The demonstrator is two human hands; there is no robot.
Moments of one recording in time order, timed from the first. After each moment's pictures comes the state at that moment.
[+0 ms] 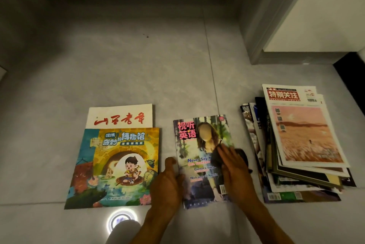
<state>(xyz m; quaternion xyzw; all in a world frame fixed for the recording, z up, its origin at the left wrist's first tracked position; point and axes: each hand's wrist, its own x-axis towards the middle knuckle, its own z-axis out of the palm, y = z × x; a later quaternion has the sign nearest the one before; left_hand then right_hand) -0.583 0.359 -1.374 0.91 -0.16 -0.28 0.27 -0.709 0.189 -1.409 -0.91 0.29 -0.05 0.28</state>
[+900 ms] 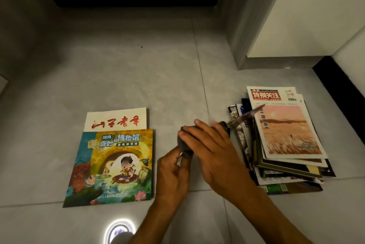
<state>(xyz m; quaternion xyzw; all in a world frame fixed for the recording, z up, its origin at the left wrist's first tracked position) -0.605 0.332 -1.291 0.74 -0.25 -0.14 0.61 -0.673 0.212 -1.261 -0.97 0.04 -0.20 0.11</state>
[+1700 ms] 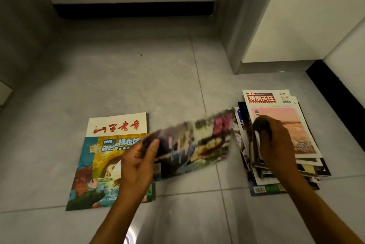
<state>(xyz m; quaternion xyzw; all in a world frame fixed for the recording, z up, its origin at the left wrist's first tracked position) -0.561 0.370 -1.239 0.72 -0.14 -0.18 0.65 -0.737 0.112 -1.267 -0.84 0.43 -0.20 0.27</state>
